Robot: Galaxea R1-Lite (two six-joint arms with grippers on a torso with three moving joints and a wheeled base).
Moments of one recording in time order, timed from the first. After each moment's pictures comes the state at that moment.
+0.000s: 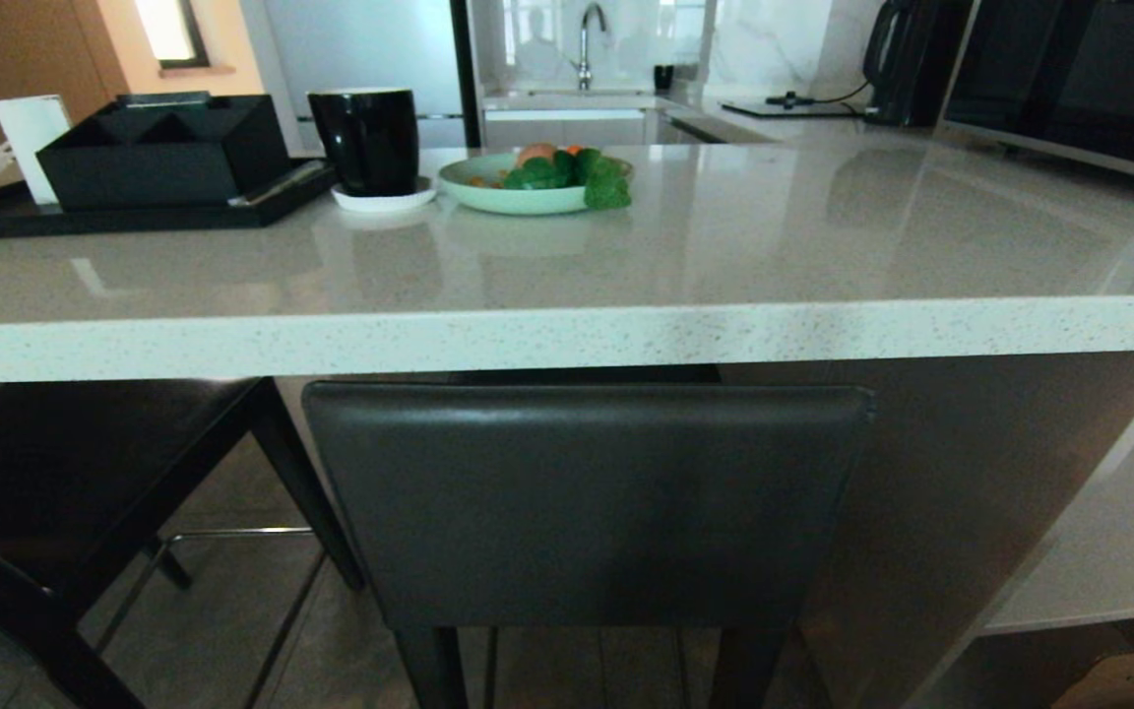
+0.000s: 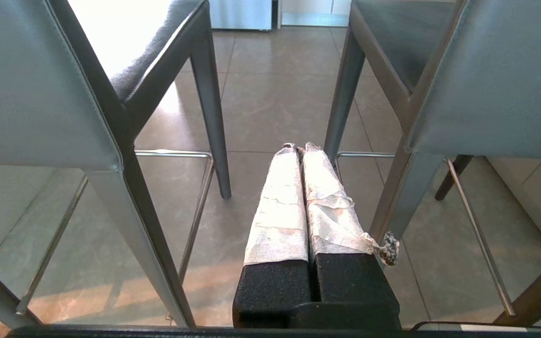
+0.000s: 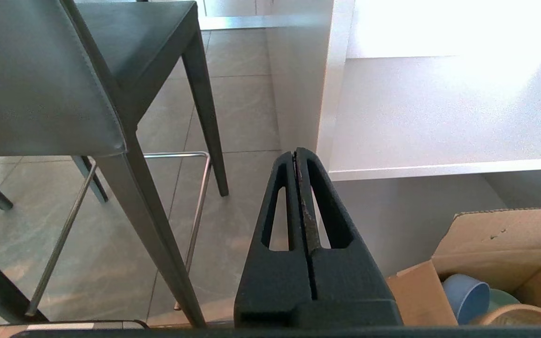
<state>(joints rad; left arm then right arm) 0.00 0.01 0.00 0.00 0.00 -0.02 0.00 0.00 0.00 0.00 0.00 -0.01</state>
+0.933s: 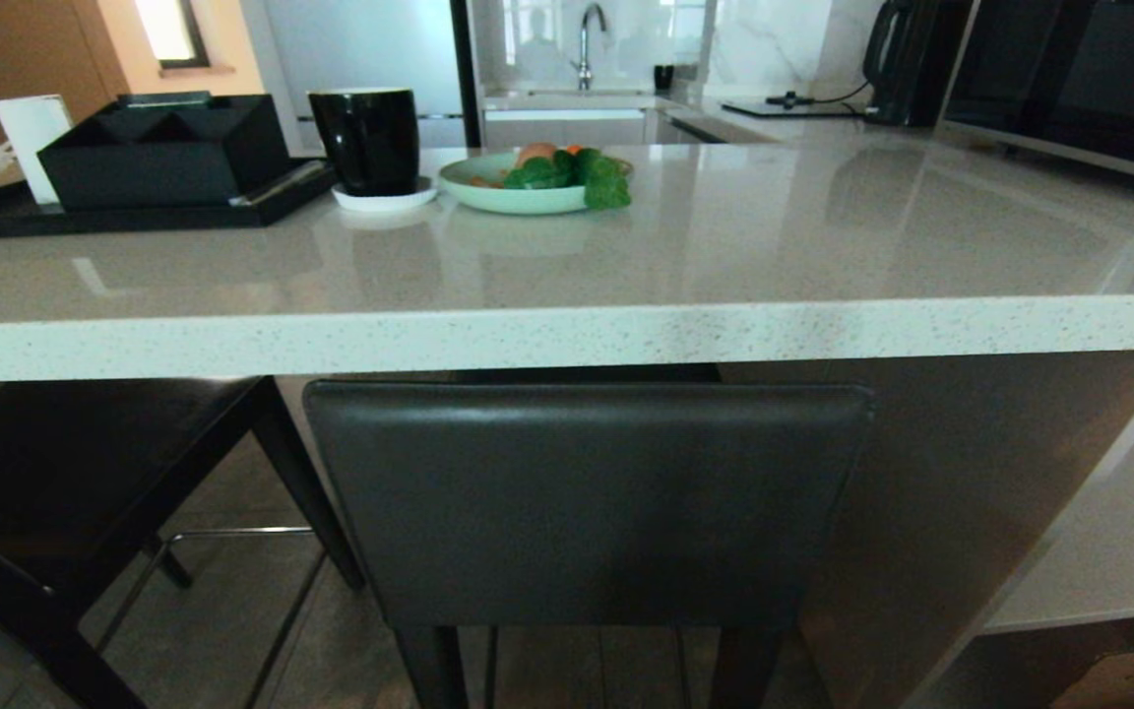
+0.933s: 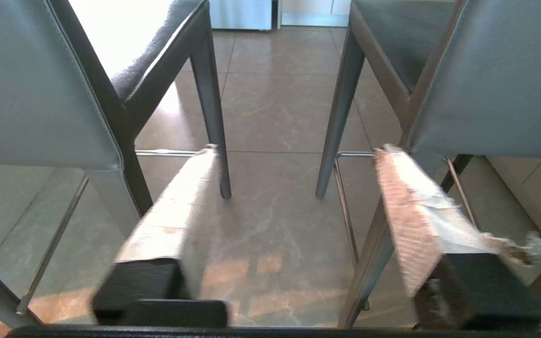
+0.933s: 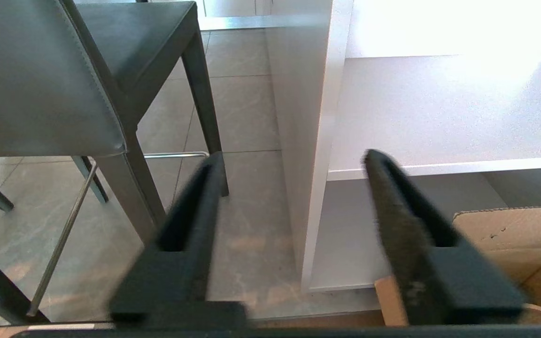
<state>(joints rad) 0.00 0.01 0.00 0.00 0.00 -0.01 0.00 0.00 0.00 0.00 0.00 -0.01</state>
